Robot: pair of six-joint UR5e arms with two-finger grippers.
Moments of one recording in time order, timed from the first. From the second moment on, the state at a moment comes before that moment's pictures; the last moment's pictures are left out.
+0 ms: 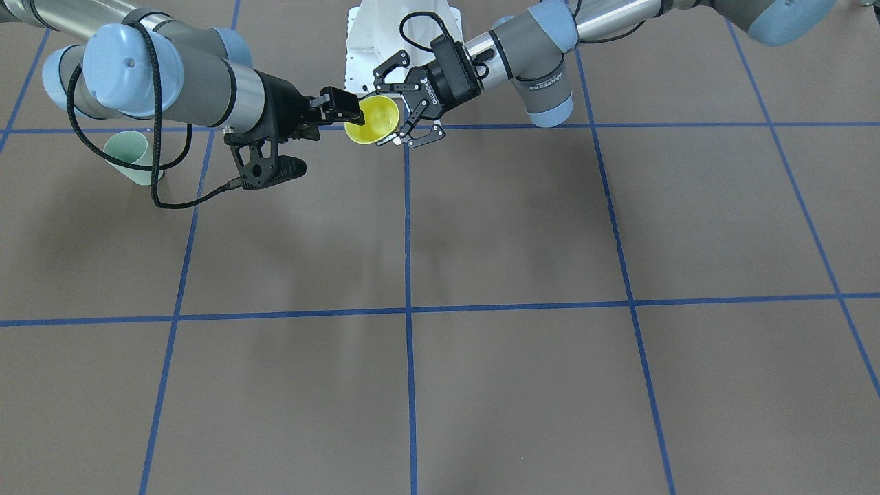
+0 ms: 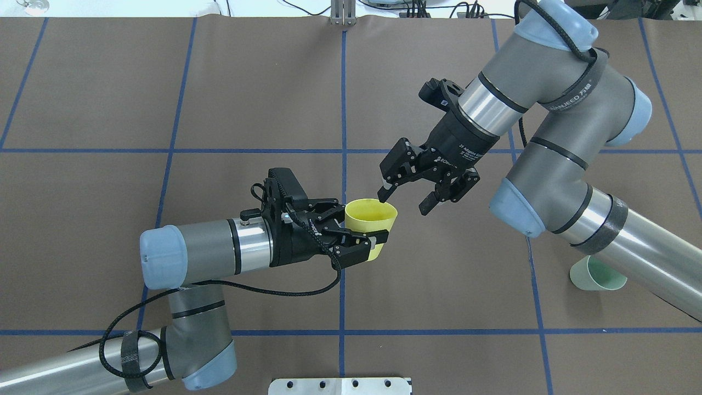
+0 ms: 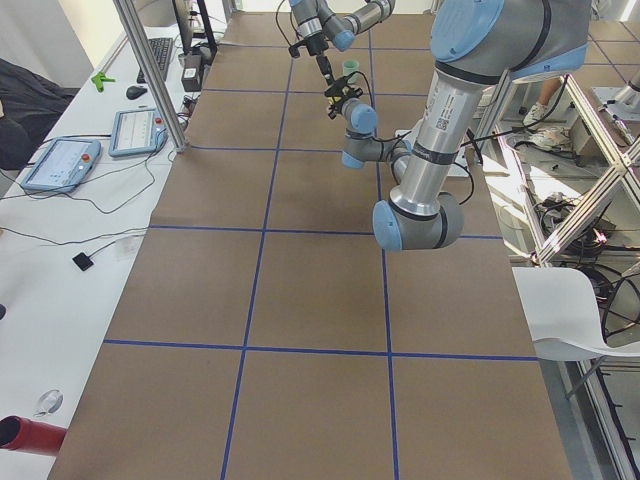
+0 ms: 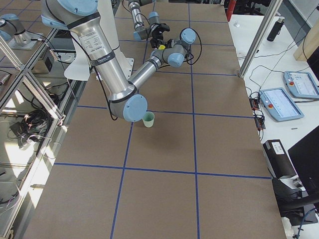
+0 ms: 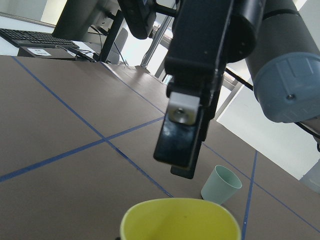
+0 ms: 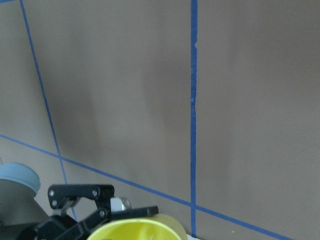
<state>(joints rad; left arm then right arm) -0.35 -2.13 -1.56 -3.00 -1.62 -0.77 0.79 -1.02 1.72 -1.22 2.72 1.27</state>
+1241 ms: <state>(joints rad) -0.34 -2.16 -1.53 -3.00 -1.64 -0.78 0.77 -1.02 1.72 -1.22 2.70 1.27</state>
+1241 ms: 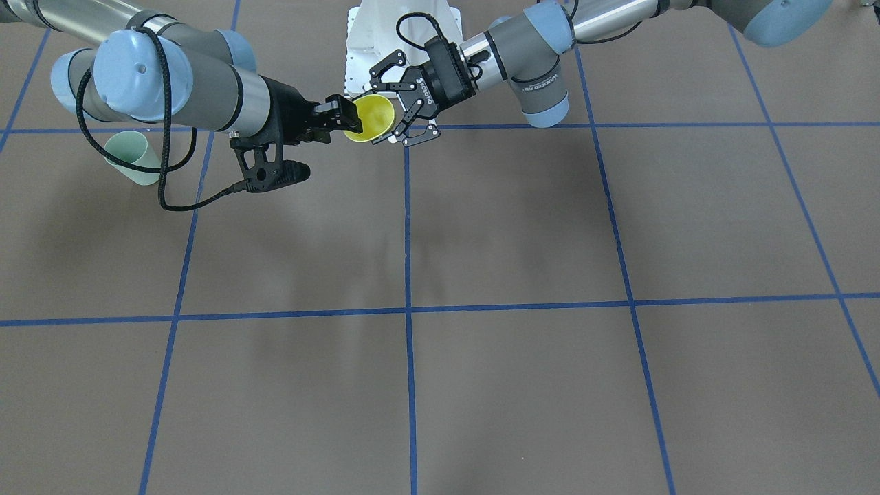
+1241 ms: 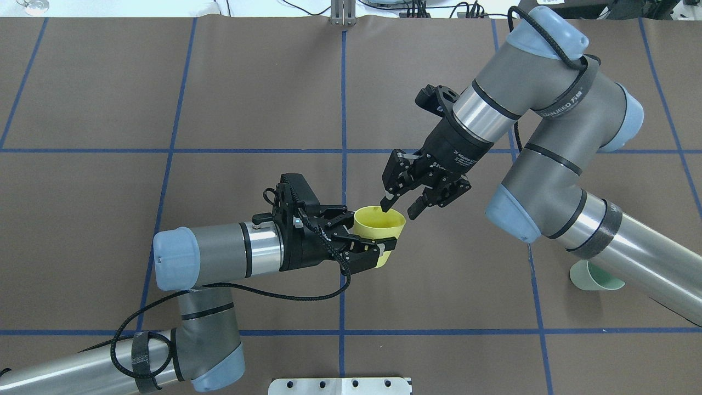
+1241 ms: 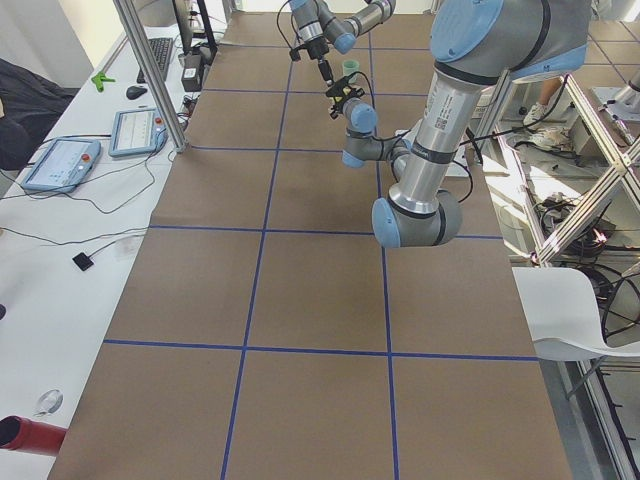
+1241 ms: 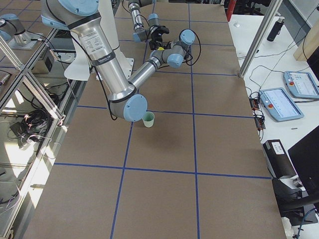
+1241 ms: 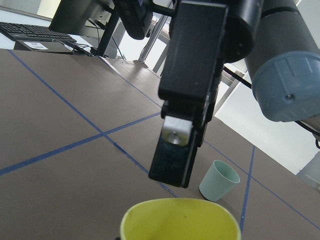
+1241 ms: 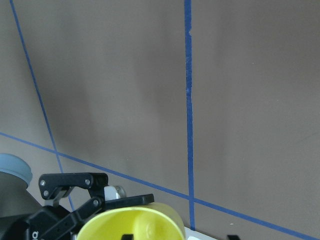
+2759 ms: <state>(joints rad) -0.34 -2.17 -1.52 -3.00 -1.64 -0.78 0.77 -1.05 1.73 -1.22 2.68 1.26</state>
